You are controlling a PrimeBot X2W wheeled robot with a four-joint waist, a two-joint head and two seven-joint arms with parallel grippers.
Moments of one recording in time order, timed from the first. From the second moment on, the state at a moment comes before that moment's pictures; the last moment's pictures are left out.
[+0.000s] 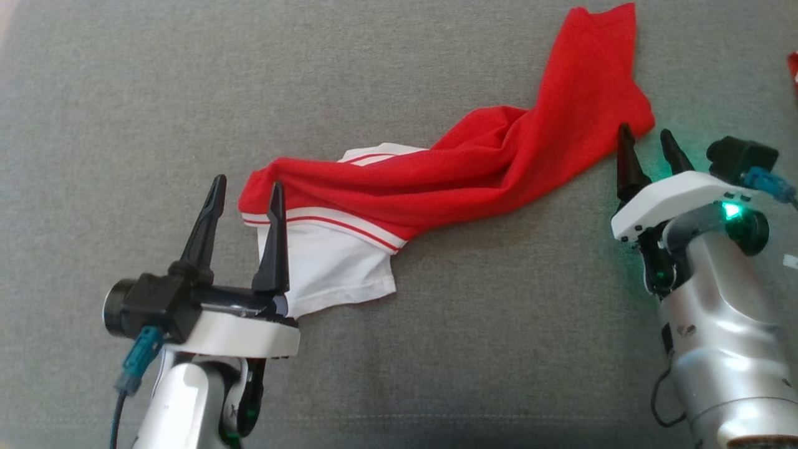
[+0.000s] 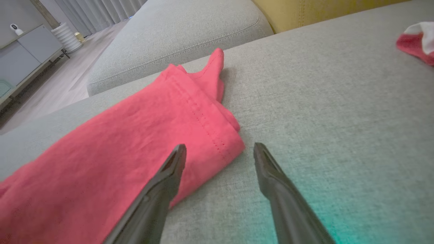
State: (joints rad) left arm -0.10 0.05 -0.22 -0.03 -0.16 0.02 -0.25; right arm -0.64 -0.07 -0.06 0.87 0.26 0.13 -0.09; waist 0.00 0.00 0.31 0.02
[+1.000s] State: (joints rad) left arm -0.09 0.05 -0.21 -0.02 -0.15 0.02 -0.25; right arm -0.53 -0.07 0.03 0.69 0.26 0.13 -0.18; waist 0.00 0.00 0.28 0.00
